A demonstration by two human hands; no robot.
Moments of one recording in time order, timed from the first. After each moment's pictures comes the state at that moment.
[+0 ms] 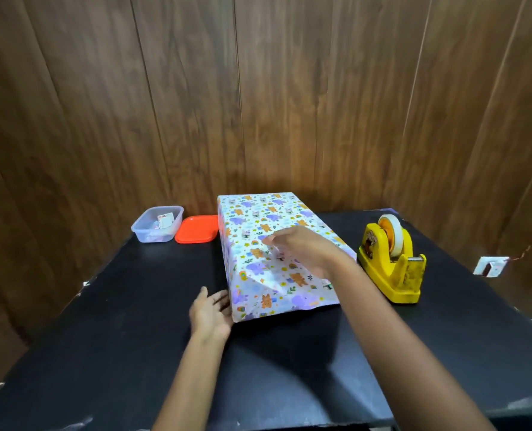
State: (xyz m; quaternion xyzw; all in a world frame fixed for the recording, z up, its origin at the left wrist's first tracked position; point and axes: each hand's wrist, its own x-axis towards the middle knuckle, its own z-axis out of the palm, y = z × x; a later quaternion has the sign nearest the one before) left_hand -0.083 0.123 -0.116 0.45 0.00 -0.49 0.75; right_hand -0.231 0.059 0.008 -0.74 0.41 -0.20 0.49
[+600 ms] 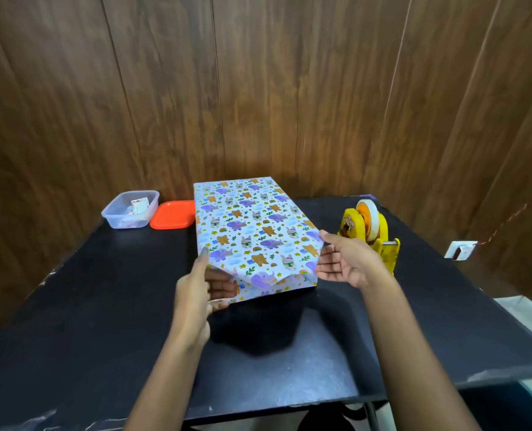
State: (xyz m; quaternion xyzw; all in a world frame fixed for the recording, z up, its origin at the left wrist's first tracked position) left_hand -0.133 0.163 -0.066 0.59 -0.21 -0.37 0.68; right_hand -0.323 0.027 -0.036 -0.50 0.52 -0.29 0.63
